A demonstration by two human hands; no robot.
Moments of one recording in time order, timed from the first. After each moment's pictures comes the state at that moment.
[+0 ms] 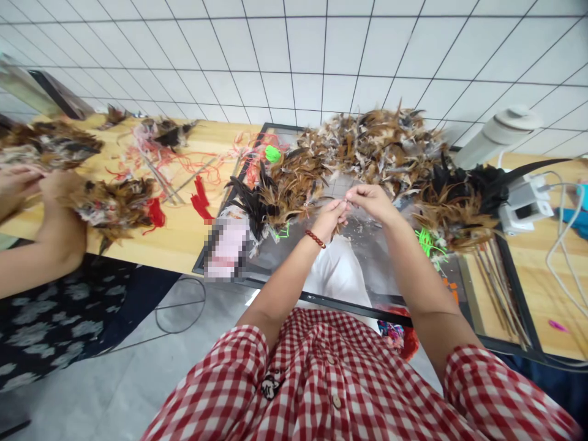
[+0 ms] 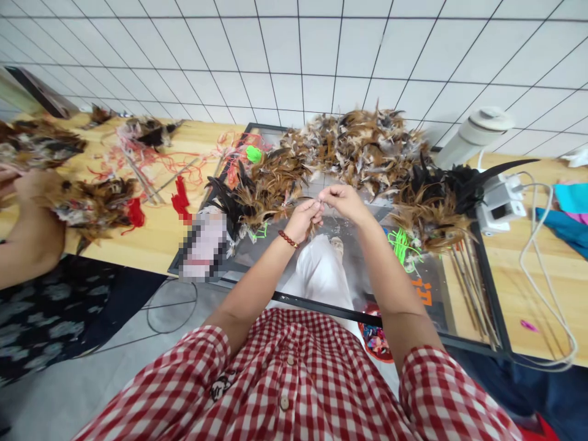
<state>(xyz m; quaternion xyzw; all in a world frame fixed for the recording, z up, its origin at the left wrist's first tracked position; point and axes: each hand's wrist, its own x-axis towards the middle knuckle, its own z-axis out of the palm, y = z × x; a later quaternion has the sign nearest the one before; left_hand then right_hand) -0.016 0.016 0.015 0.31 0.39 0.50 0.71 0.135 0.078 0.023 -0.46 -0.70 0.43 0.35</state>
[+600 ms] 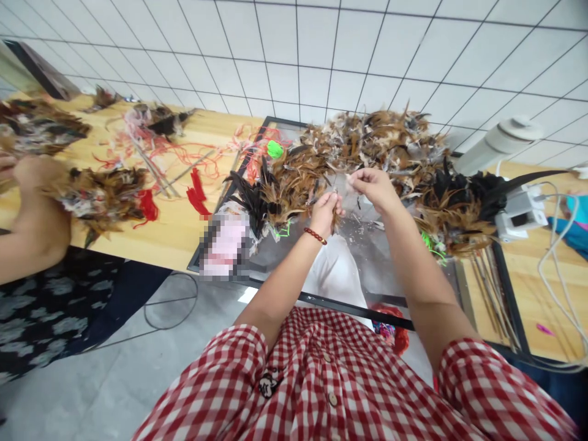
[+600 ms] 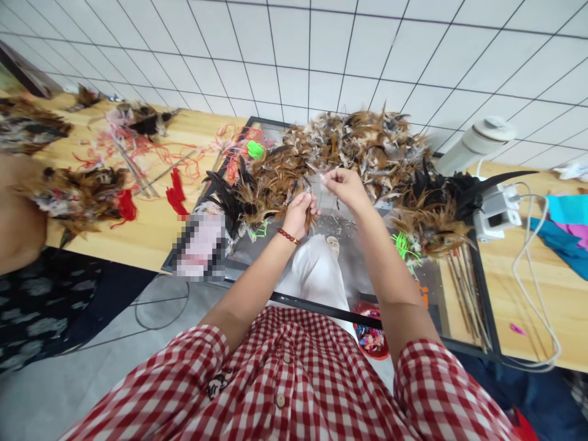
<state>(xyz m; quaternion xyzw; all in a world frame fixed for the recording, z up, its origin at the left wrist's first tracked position) -0.019 0.027 0.014 0.21 0.40 0.59 0.67 0.118 0.104 0.034 -0.52 -0.66 0.38 0.37</state>
